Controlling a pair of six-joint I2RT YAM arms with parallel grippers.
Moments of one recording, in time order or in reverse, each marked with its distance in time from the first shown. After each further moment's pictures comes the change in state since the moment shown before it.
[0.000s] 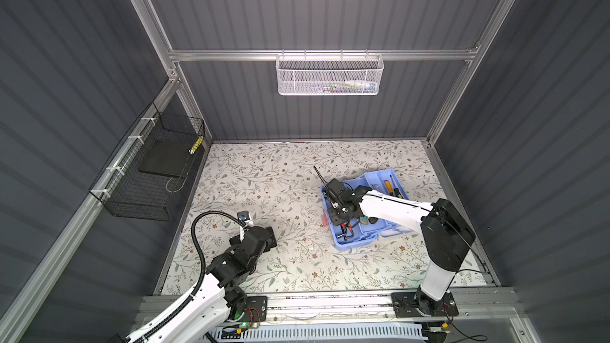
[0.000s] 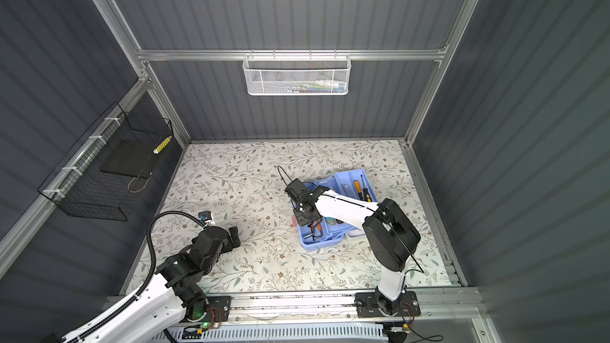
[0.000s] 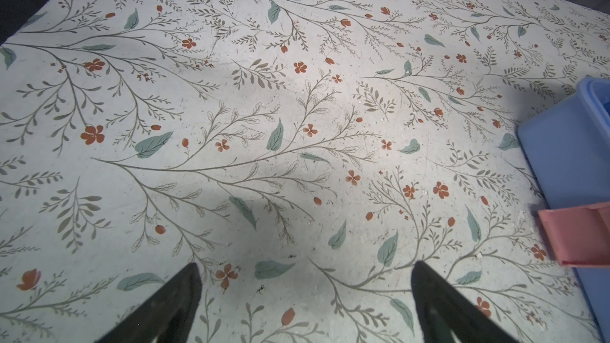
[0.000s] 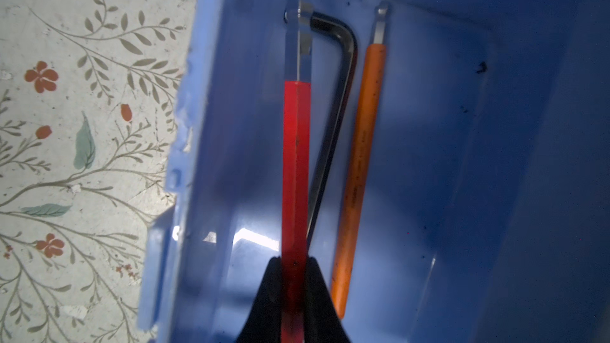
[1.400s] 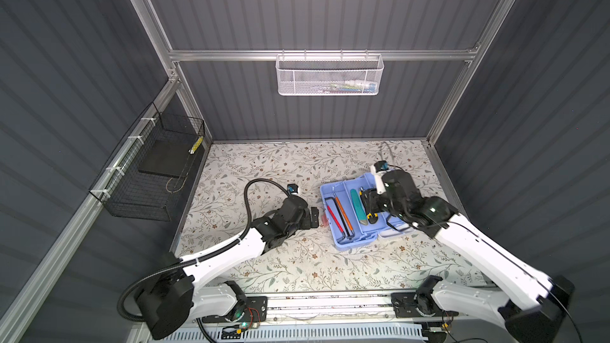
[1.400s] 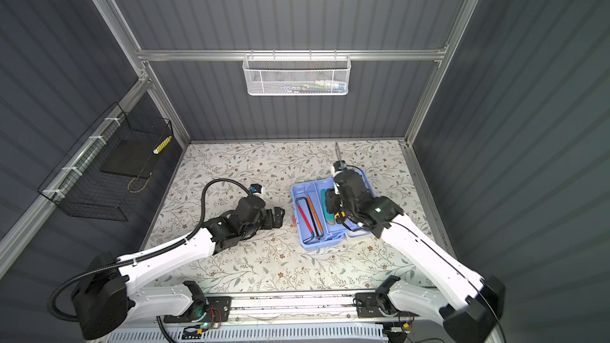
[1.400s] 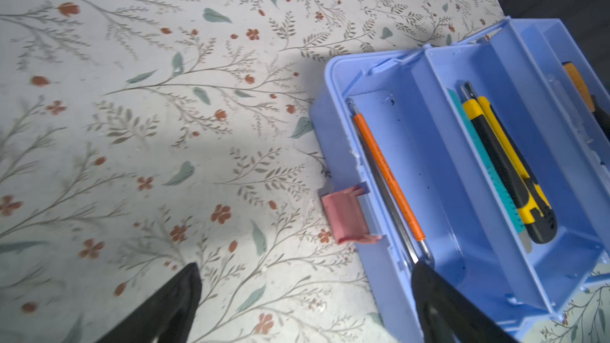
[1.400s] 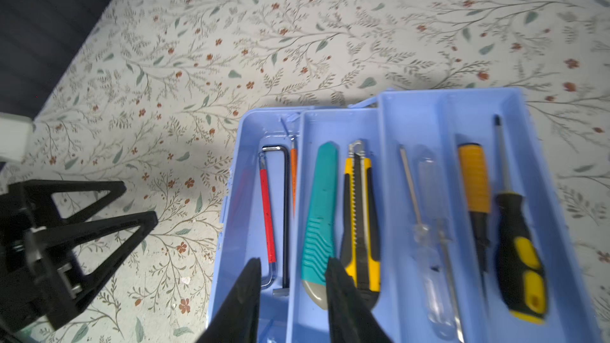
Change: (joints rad) left arm -0.141 0.685 0.430 0.320 0.338 0.041; right arm -0.189 -0.779 -0.220 0.014 -0.007 0.049
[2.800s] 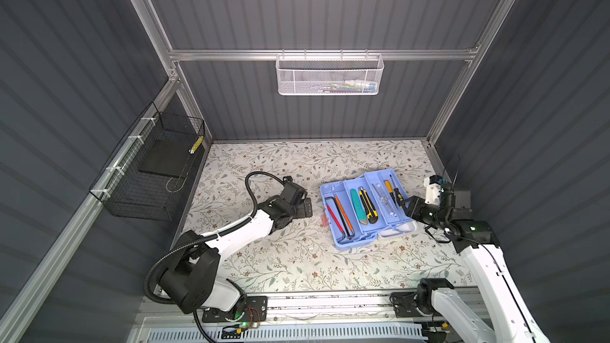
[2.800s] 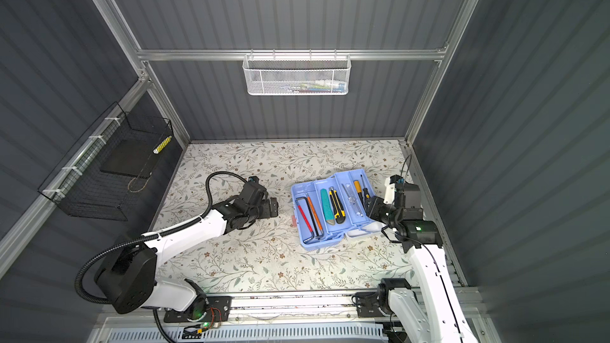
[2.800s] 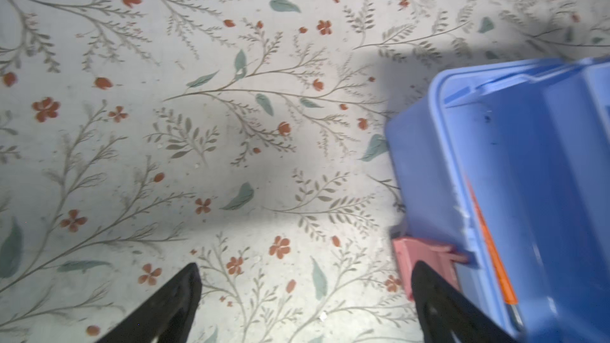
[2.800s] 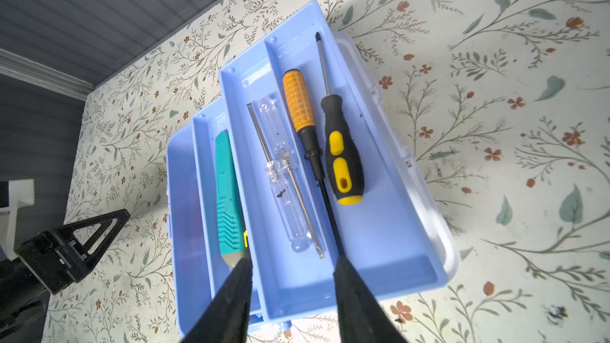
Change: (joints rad) left arm 0.154 0.134 0.097 -0.092 0.047 0.048; right arm -0.636 -0.200 -0.192 -0.076 -0.435 0.010
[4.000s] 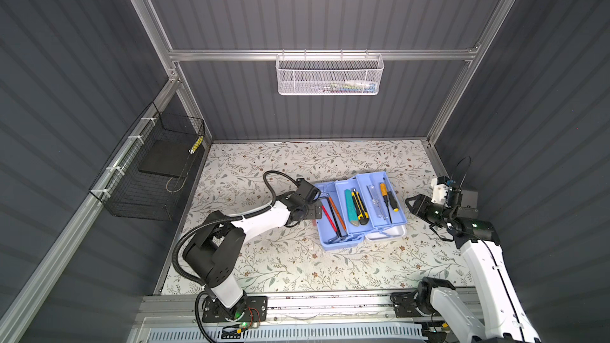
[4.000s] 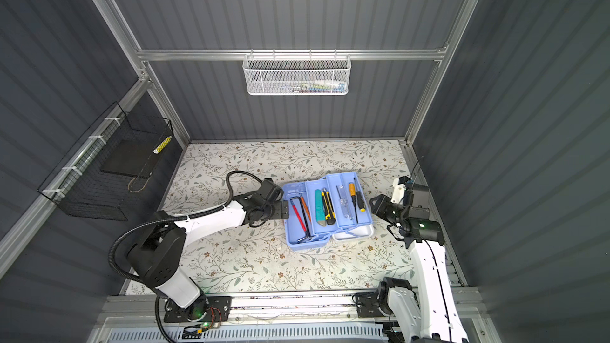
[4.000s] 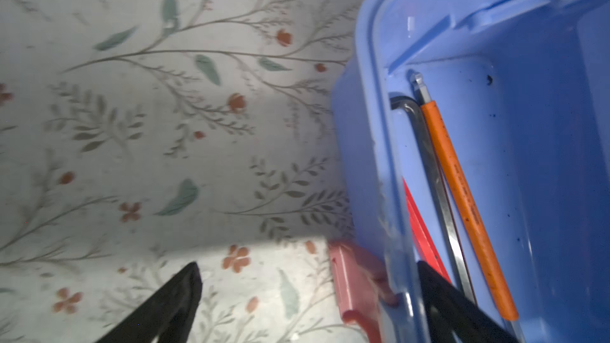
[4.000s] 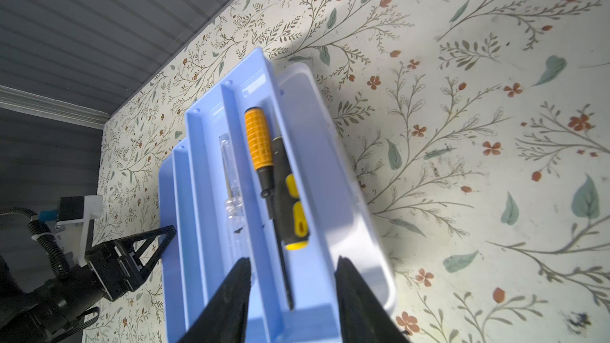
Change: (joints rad) left arm -0.005 0.188 0.115 -0.112 -0.028 -0.013; right arm -0.136 0.033 -0.034 0.042 -0.115 0.011
